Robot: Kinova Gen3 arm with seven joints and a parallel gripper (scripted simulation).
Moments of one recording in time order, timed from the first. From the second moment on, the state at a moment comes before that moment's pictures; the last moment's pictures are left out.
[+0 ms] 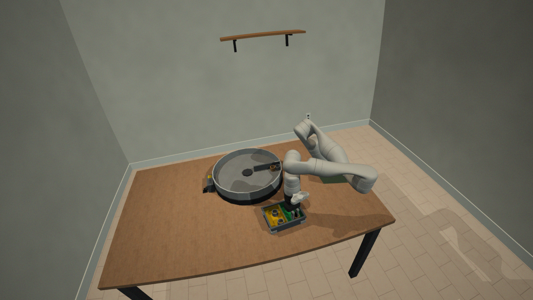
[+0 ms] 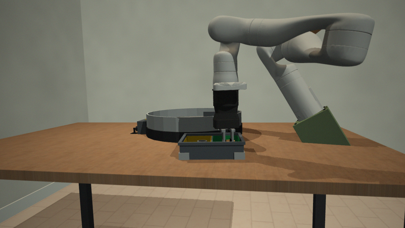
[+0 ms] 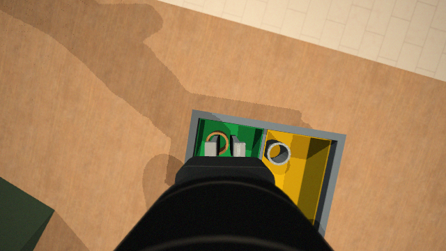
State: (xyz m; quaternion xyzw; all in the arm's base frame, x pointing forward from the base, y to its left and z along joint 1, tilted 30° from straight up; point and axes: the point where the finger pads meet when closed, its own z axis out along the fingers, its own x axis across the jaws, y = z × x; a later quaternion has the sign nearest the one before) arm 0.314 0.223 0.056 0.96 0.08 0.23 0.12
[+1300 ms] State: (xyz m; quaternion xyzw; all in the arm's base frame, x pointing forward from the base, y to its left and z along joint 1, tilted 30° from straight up) arm 0.309 0.226 0.067 0.96 0.08 0.23 0.12
